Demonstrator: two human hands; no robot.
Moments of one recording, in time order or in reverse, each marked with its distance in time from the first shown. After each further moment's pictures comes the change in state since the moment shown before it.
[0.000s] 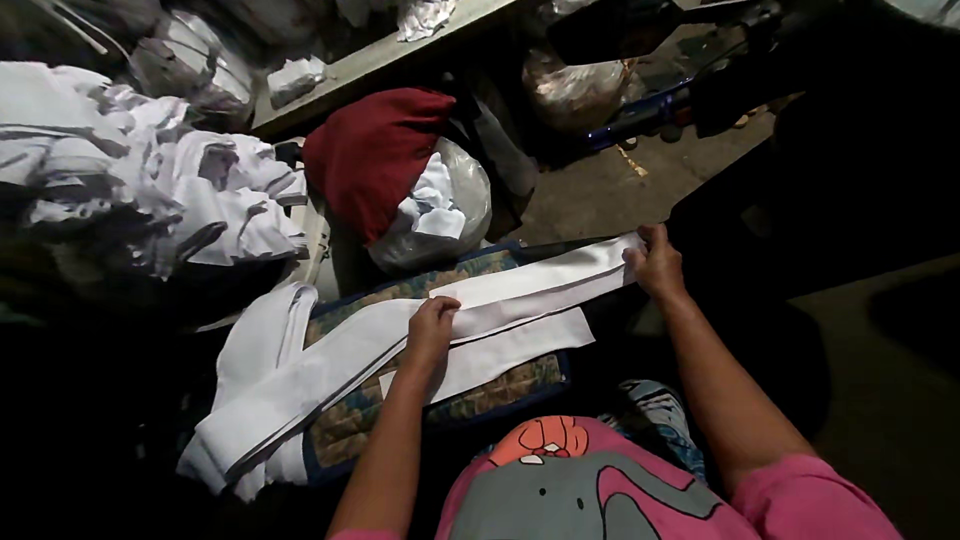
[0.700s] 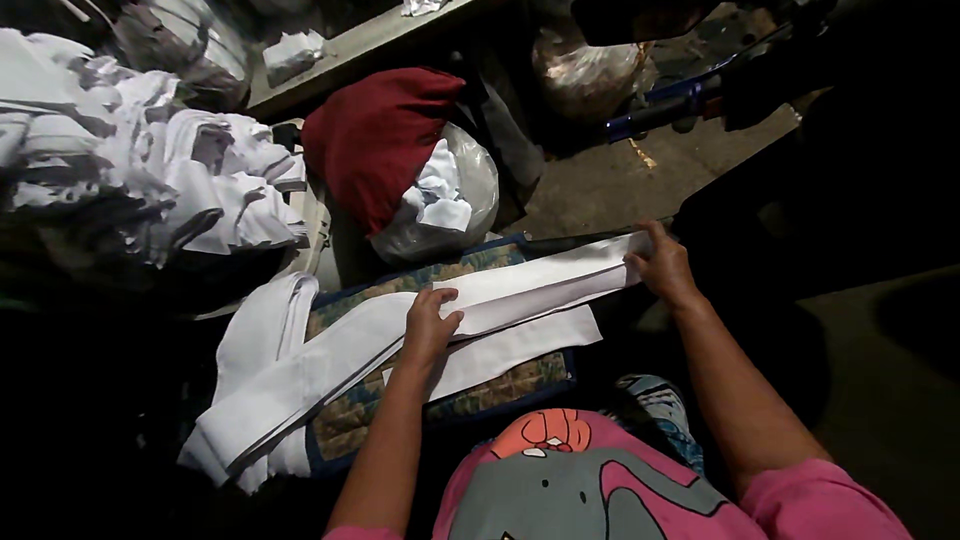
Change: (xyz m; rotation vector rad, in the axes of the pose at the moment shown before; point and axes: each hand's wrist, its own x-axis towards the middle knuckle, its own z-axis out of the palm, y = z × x) left_hand 0.004 -0.009 -0.004 -0.013 0.047 -0.020; right_hand 0.001 -0.010 0.000 -0.123 -0.108 -0.117
